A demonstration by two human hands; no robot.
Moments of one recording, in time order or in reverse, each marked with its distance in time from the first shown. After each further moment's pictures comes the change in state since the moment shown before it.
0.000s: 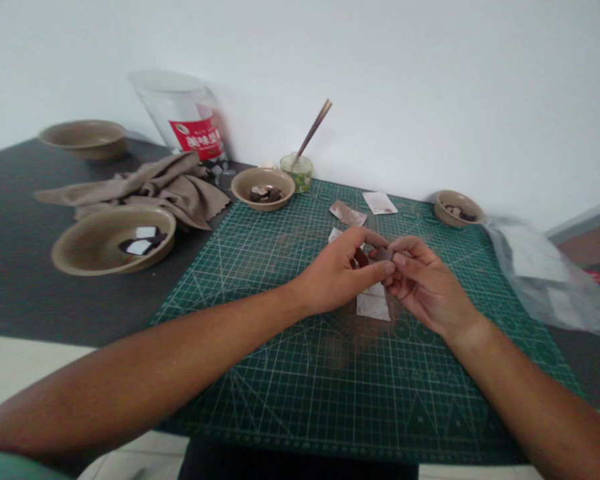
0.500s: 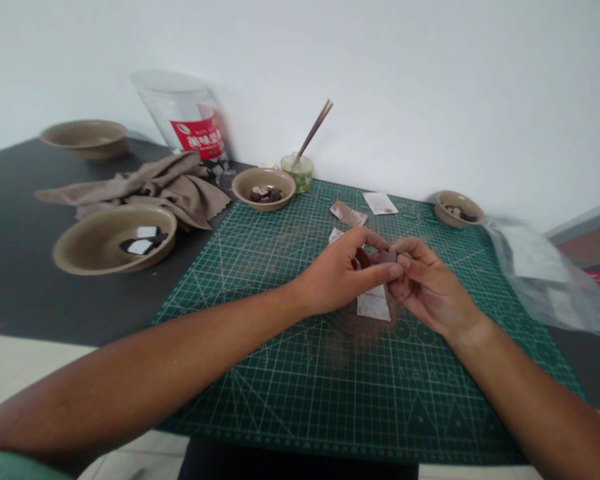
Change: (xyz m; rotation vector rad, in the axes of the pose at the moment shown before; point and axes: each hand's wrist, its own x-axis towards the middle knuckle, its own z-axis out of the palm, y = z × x) left_hand 0.000 0.000 0.001 -0.035 -0.008 -0.002; right_hand -0.001 -0.001 -0.002 0.001 -0.023 0.033
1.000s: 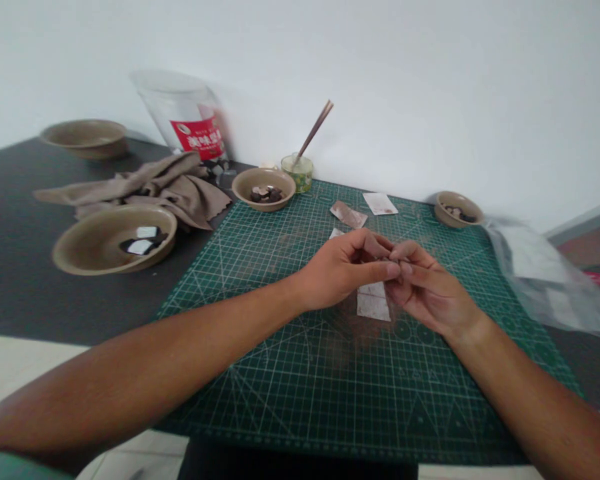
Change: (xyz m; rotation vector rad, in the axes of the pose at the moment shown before) left_hand 0.006 -0.007 0.003 -0.541 -0.097 0.056; right_hand 0.000 -0.002 -0.001 0.014 -0.071 0.030
